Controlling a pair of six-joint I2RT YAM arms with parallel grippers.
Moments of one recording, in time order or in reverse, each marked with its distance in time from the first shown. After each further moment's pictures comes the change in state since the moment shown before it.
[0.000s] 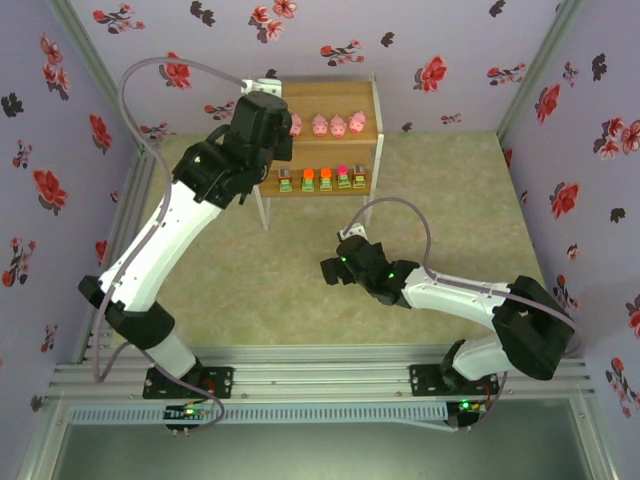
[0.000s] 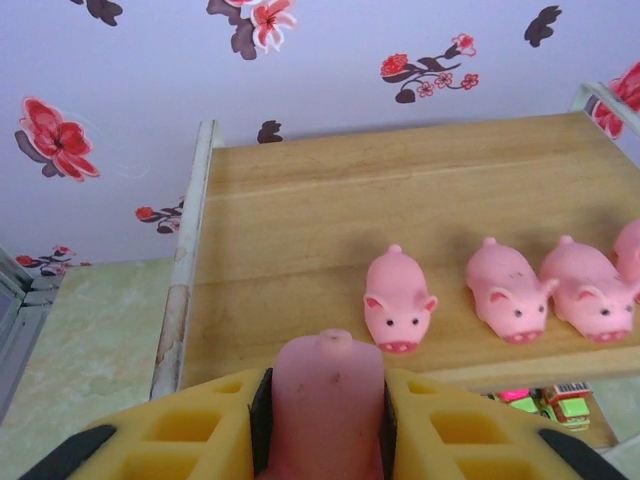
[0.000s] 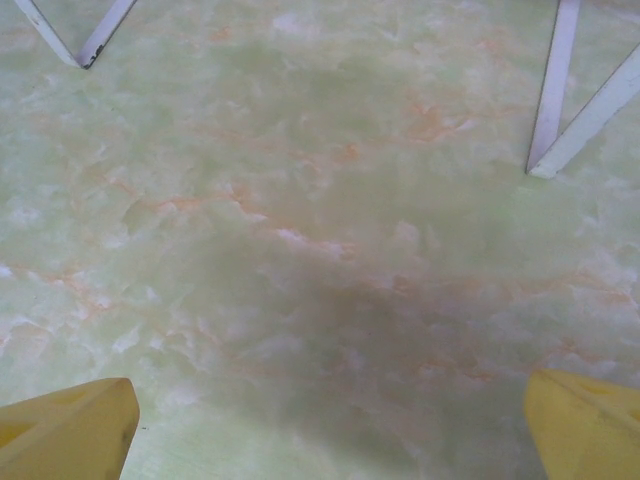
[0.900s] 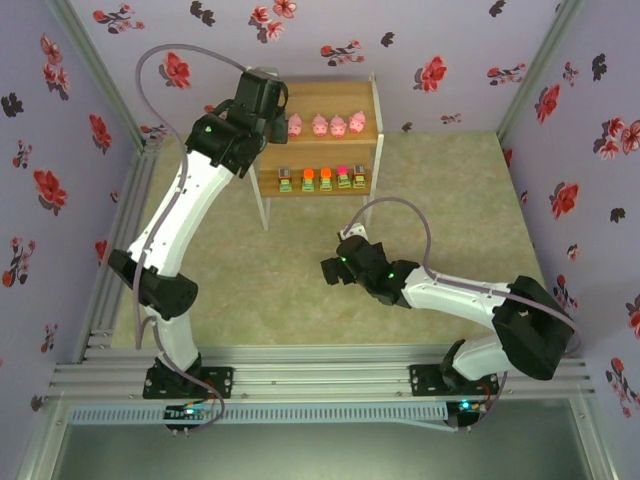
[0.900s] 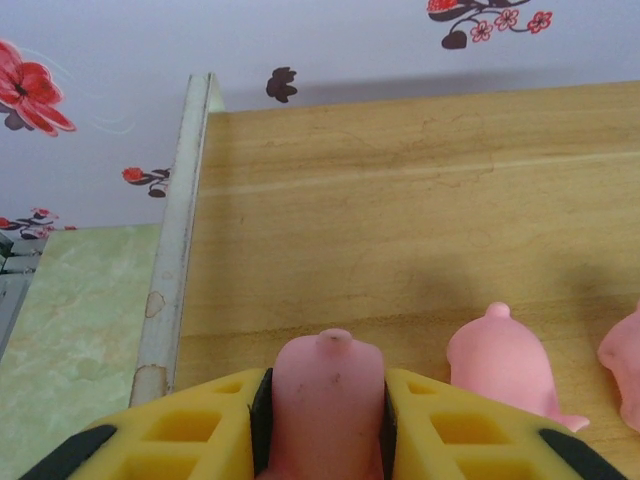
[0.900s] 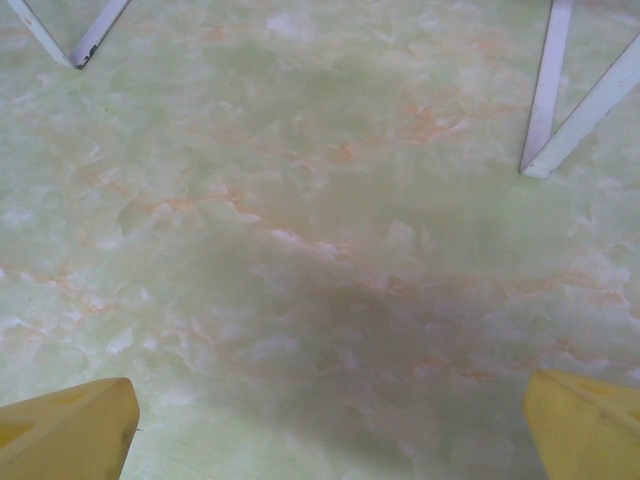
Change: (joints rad) left arm 0.153 0.202 0.181 -0.088 0.151 -0.006; right arm 0.000 0.000 0.000 -0.002 0.011 0.000
